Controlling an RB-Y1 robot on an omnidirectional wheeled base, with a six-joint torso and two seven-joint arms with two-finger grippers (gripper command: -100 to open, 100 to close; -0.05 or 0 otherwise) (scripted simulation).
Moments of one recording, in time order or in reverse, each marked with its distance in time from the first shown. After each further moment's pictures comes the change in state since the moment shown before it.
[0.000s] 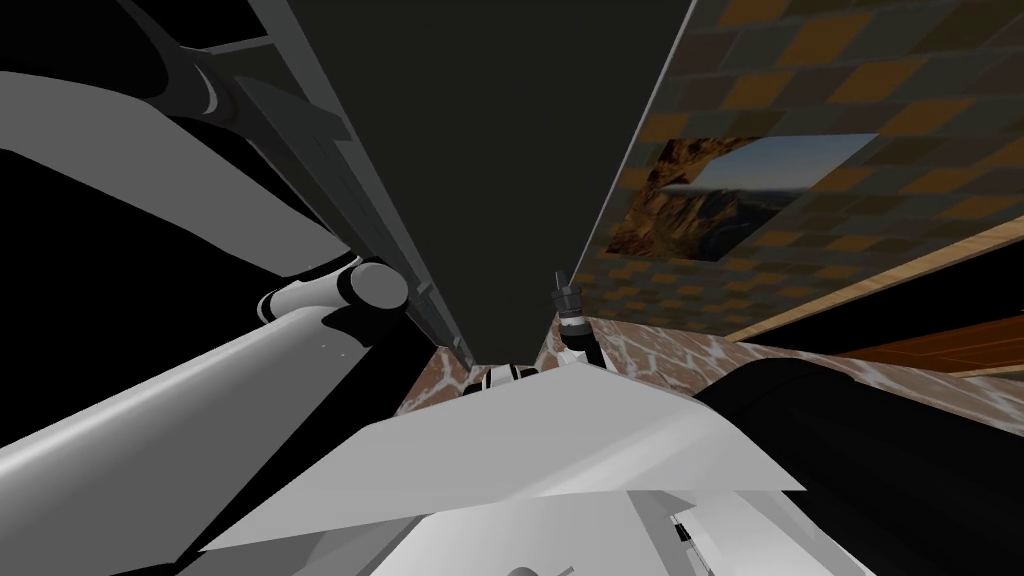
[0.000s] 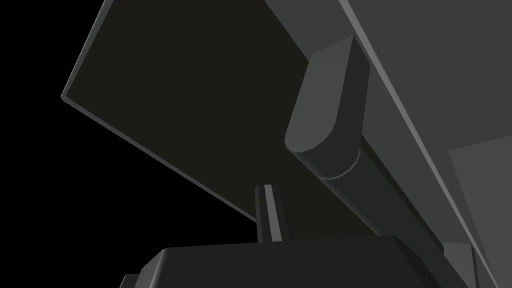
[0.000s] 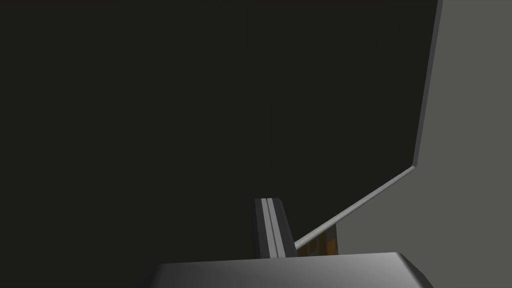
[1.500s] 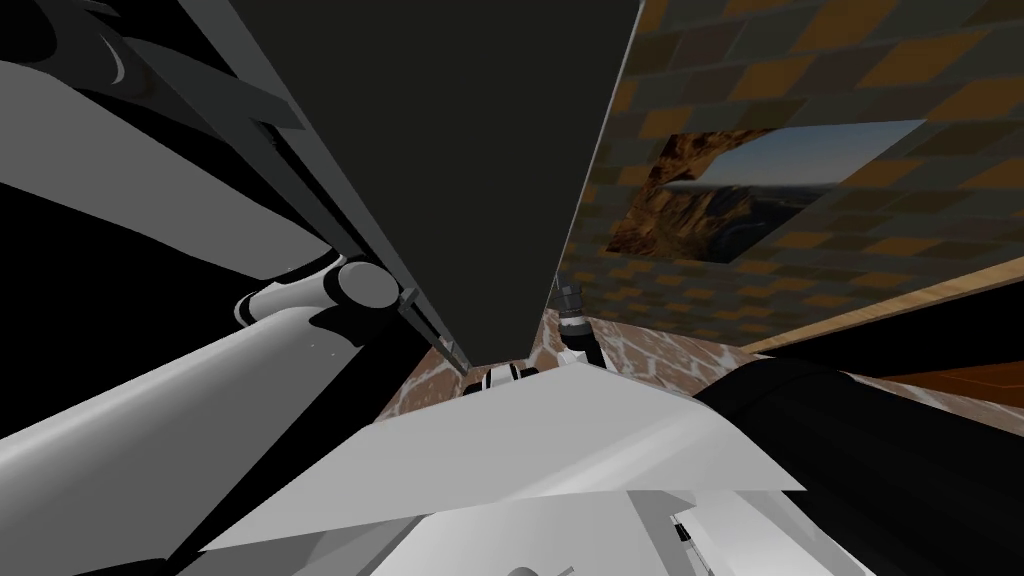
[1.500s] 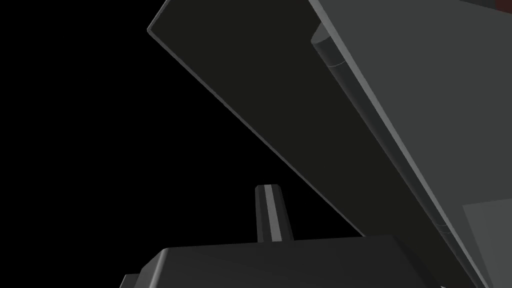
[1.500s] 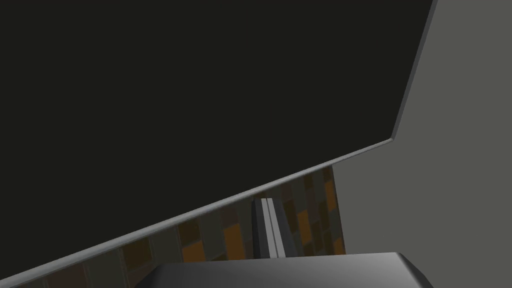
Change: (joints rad) left arm 0.012 0.054 0.001 -0.063 -0.068 0.016 0.003; right arm 0.000 0.000 0.000 0.000 0.000 0.000 0.000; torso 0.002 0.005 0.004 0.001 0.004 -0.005
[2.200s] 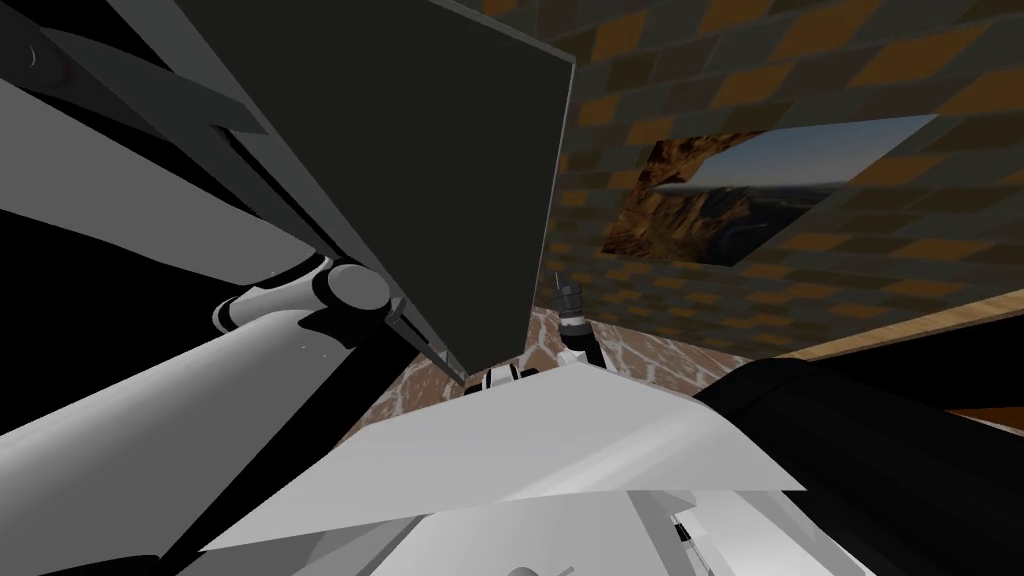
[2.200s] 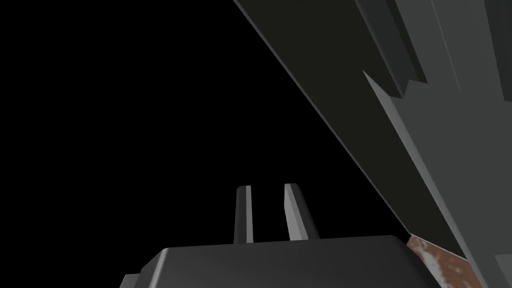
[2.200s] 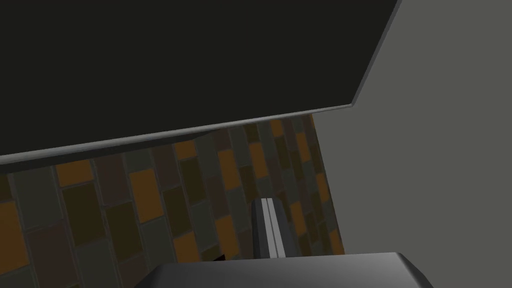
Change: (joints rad) left arm 0.029 0.053 -0.003 -0.042 -0.084 0.028 0.009; right arm 0.000 0.000 0.000 0.000 0.000 0.000 0.000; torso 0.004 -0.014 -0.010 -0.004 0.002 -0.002
